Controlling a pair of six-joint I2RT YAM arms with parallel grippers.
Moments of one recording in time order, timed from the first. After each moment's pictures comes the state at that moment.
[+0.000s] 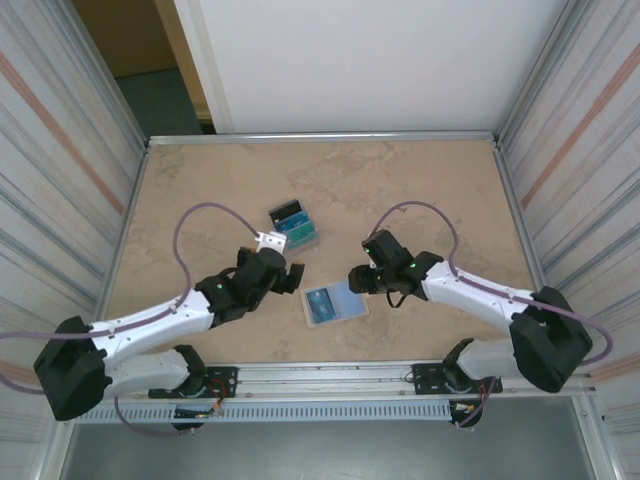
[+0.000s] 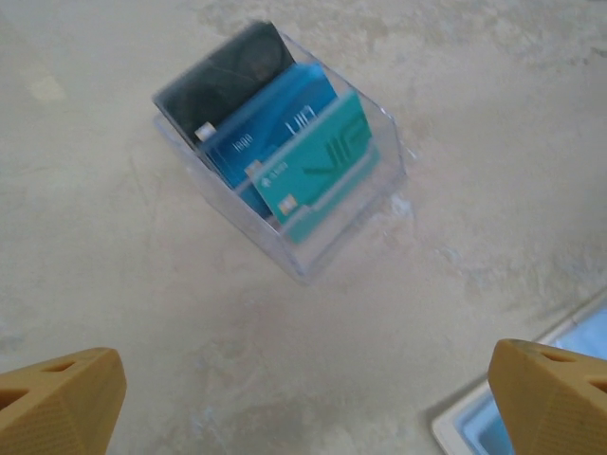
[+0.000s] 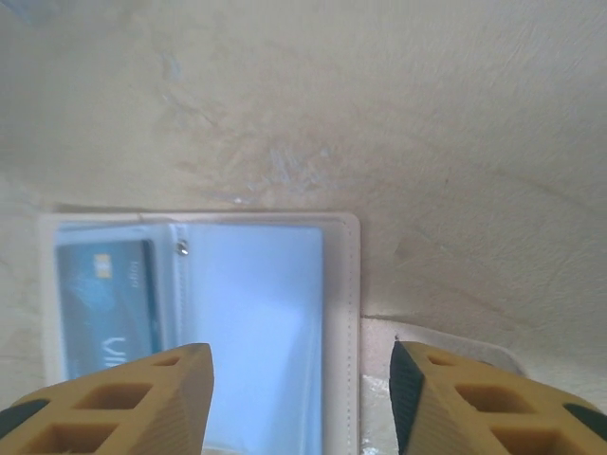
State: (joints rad) left arm -0.93 1.13 0.62 -0.25 -0.52 -0.34; right arm 0.73 1.28 0.72 -0.46 -0.03 0.60
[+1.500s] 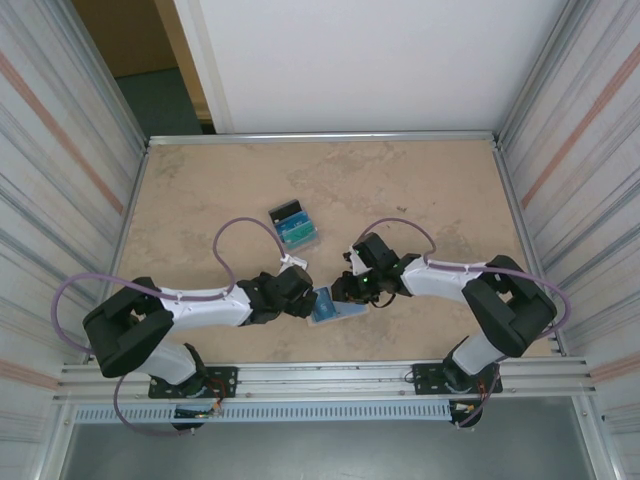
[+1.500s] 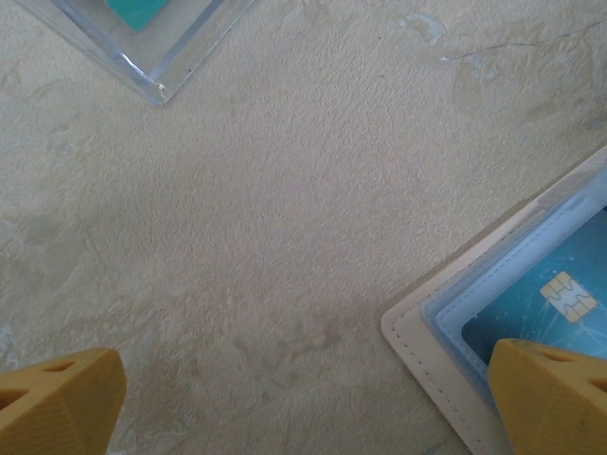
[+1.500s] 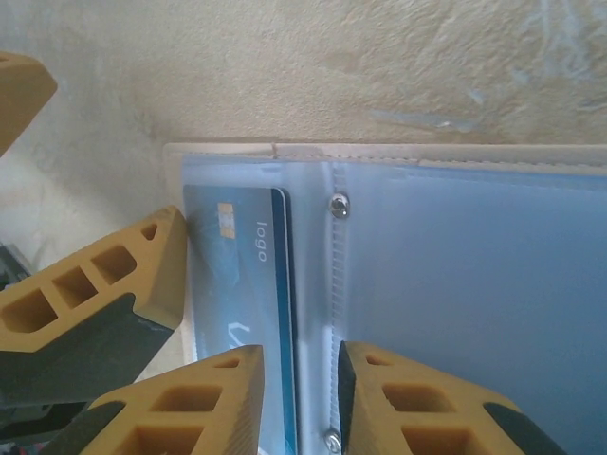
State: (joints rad) left arm -0.98 1.45 0.60 -0.19 -0.39 -0.45; right arm 0.72 1.55 0.68 -0.16 -0.47 0.73
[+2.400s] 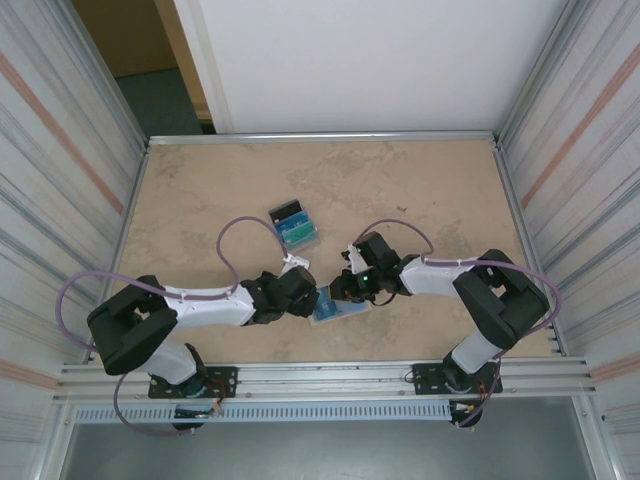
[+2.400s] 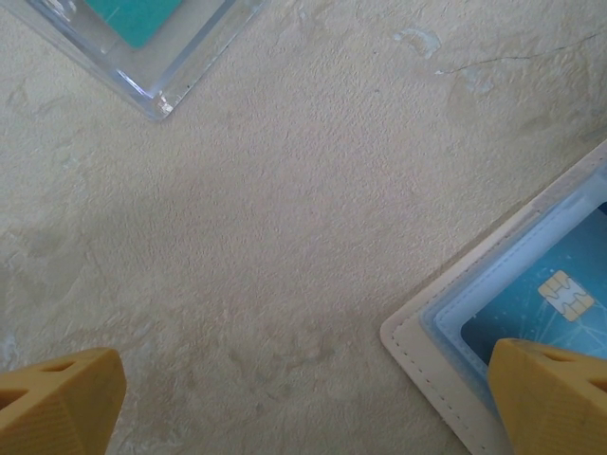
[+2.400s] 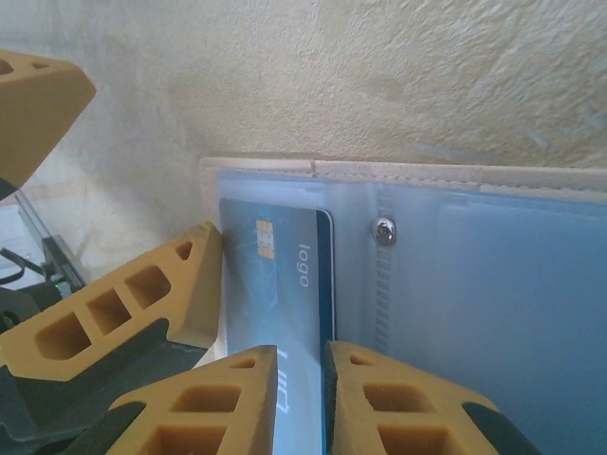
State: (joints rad) left arm -1.00 1.47 0.62 -0.19 -0.43 -0.45; right arm 0.69 1.60 0.66 -0.04 -0.57 0.73
